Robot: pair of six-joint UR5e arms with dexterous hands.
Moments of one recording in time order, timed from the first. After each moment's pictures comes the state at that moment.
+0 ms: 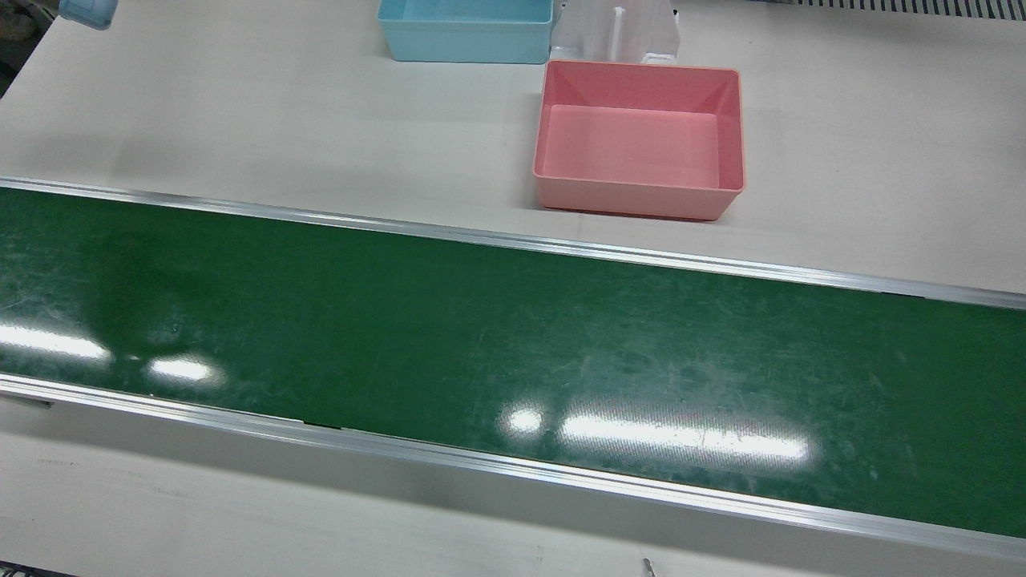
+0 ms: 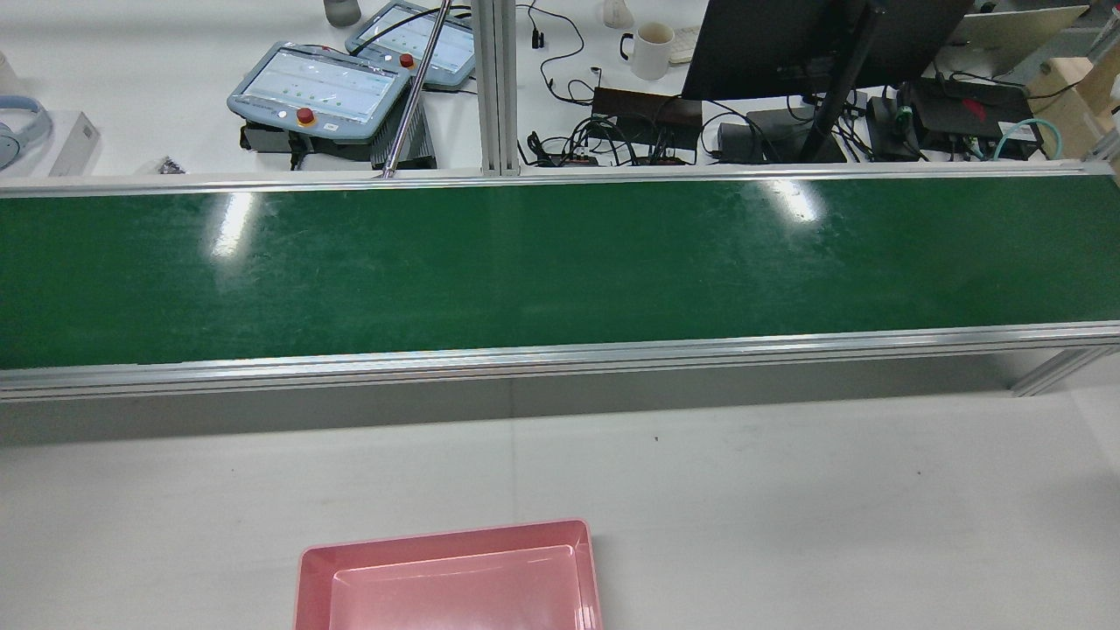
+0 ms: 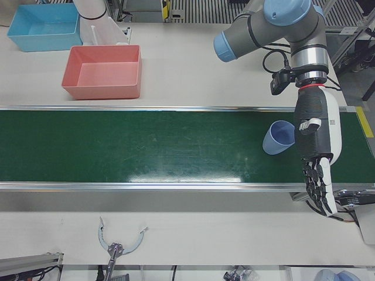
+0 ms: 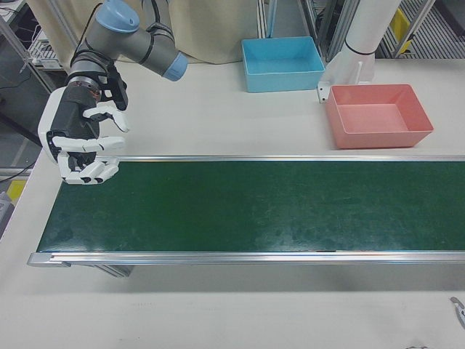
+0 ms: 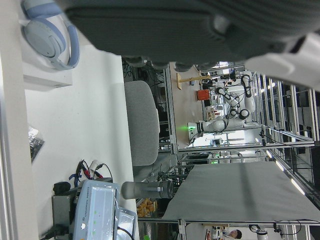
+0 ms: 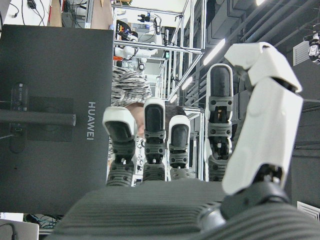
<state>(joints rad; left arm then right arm) -1.42 -1.88 -1.71 0.65 1.61 0.09 1.43 -1.63 1.78 -3.10 -1.43 -0.05</state>
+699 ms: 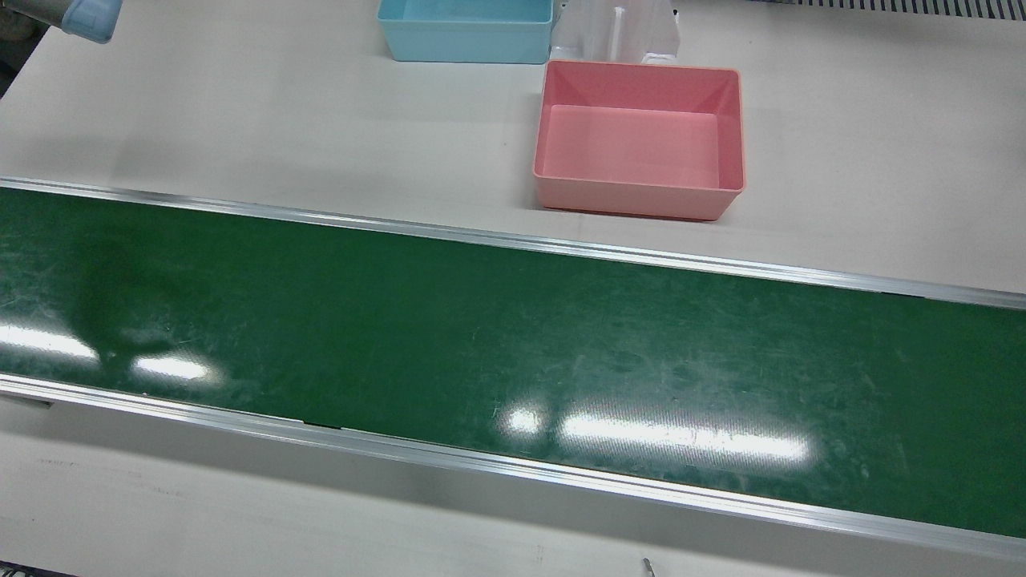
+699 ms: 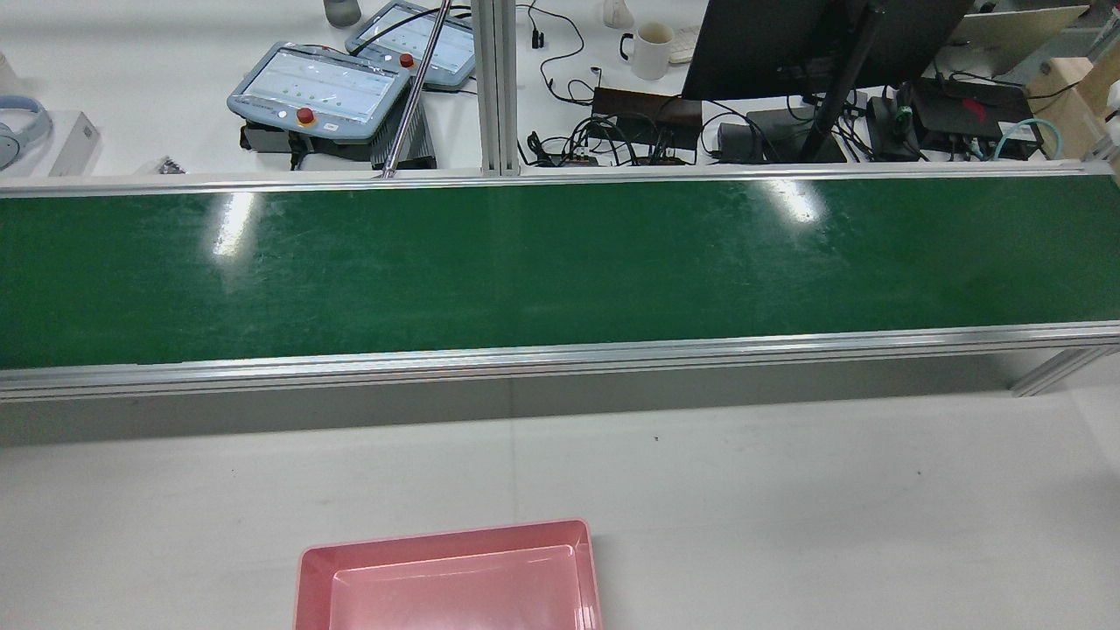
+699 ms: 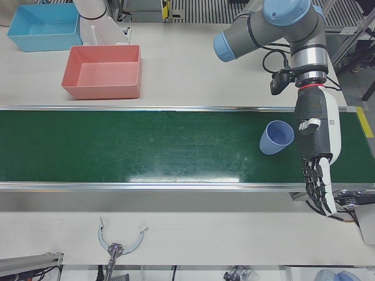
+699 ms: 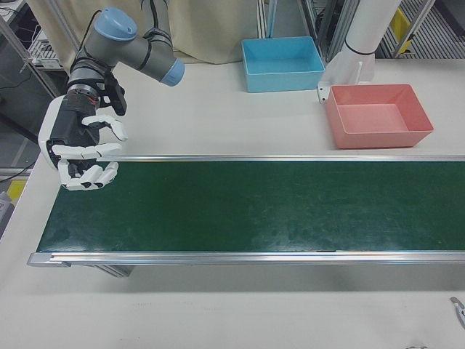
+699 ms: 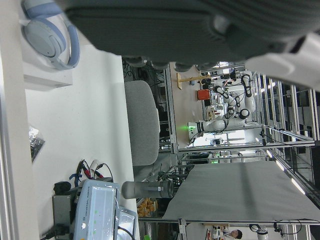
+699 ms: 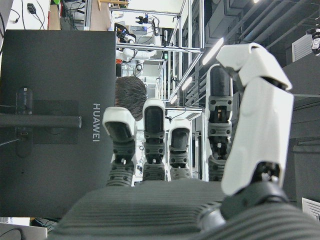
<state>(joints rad) -1.42 -1.88 -1.71 0.65 1.61 0.09 1.42 -1.63 1.75 -3.06 -1.43 -0.02</state>
